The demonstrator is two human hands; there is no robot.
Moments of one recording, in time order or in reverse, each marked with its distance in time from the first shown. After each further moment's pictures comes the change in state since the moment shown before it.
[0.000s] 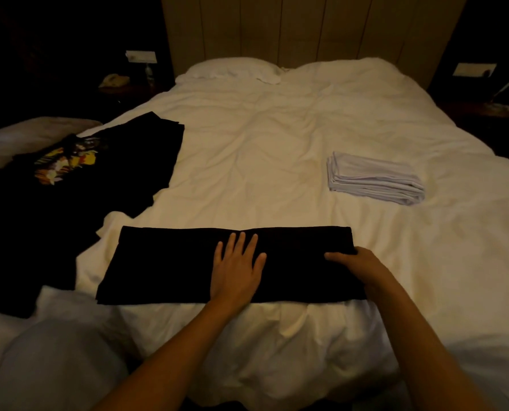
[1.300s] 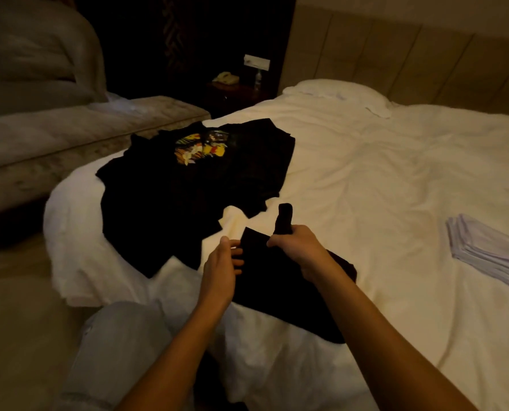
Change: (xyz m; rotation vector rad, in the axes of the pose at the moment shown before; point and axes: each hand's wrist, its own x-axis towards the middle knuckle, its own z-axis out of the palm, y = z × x) left_hand -0.057 -0.197 -0.075 -1.380 0.480 -0.598; right_hand -0.089 -0.128 0.318 -0.398 -0.385 -0.242
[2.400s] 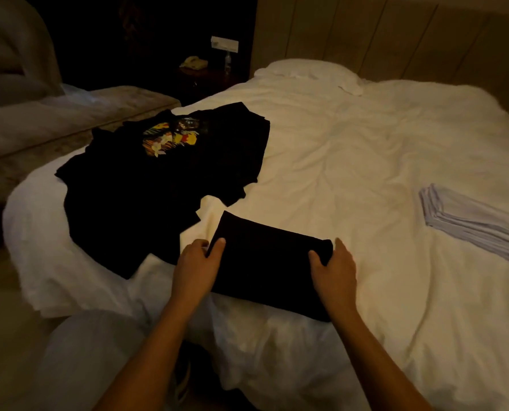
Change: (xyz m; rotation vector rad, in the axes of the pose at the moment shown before) left_hand 0.015 -0.014 -0.017 0.709 -0.001 0.110; right_hand -0.014 0.124 -0.037 -0.217 0.547 -0.096
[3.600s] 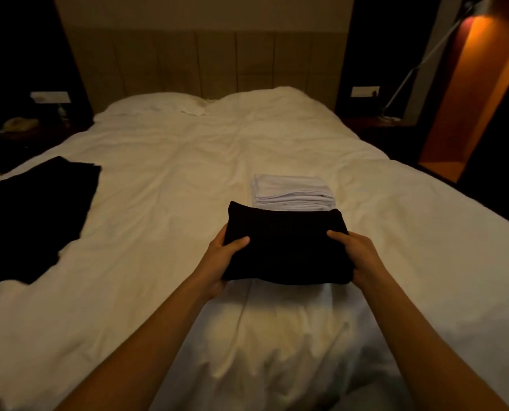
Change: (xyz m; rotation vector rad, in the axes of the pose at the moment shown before) left_hand -0.109 0.251 0.236 -0.820 -0.925 0.083; right_hand 0.058 0.220 -0.288 0.941 0.297 0.422
